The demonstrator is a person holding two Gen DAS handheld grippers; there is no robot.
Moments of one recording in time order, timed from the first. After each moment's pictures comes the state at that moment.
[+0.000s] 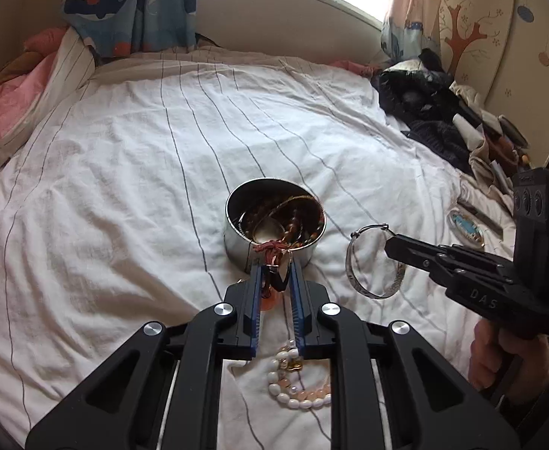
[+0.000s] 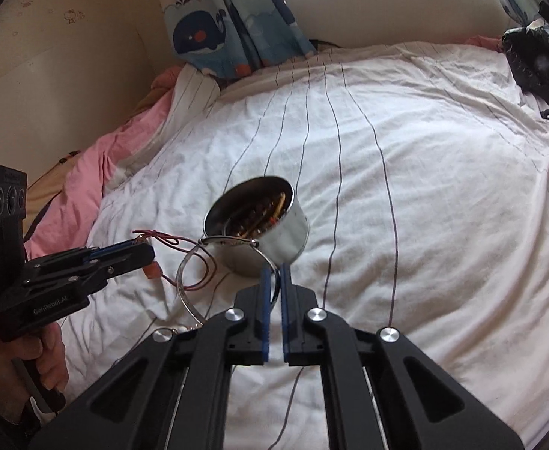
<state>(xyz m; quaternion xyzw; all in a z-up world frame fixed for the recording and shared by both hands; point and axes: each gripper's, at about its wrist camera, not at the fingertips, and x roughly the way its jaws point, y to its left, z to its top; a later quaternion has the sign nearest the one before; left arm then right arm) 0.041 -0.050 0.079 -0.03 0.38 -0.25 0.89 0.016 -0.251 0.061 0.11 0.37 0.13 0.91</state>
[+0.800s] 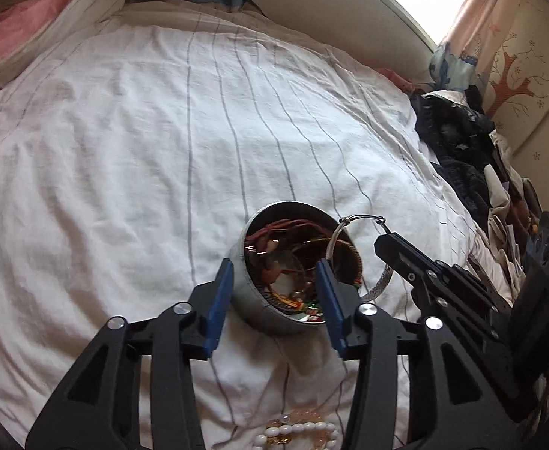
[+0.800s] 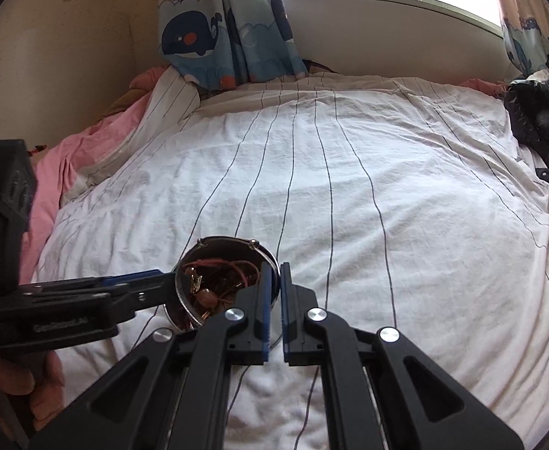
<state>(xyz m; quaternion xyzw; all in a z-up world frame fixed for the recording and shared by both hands) 0.124 -0.053 0.047 -0.14 0.45 -0.20 0.86 0.091 -0.220 0.060 0.03 0.36 0.08 0.93</state>
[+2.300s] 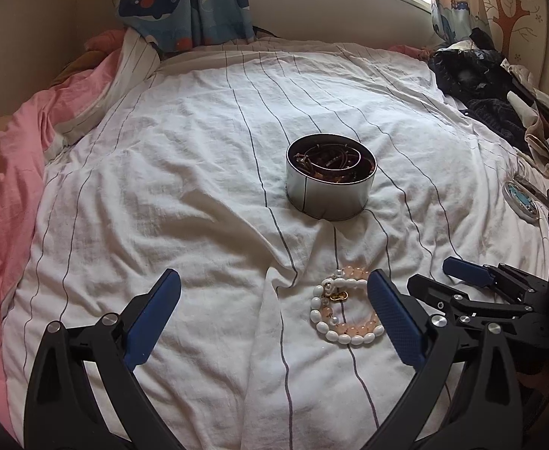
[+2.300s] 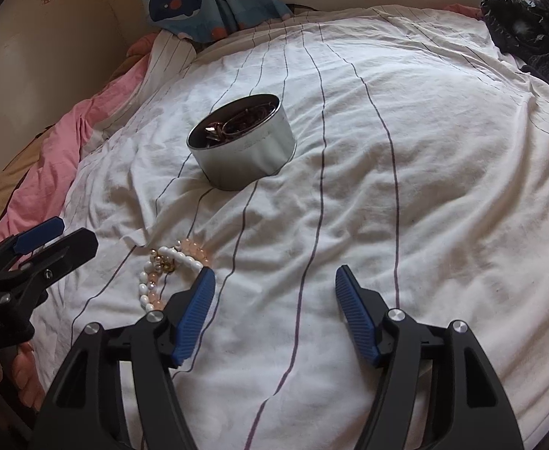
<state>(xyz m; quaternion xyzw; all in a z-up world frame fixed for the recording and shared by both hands) -0.012 -0.047 0.060 0.03 0.40 -0.10 0.91 -0.022 -0.232 0.012 0.10 0.44 0.08 0.89</state>
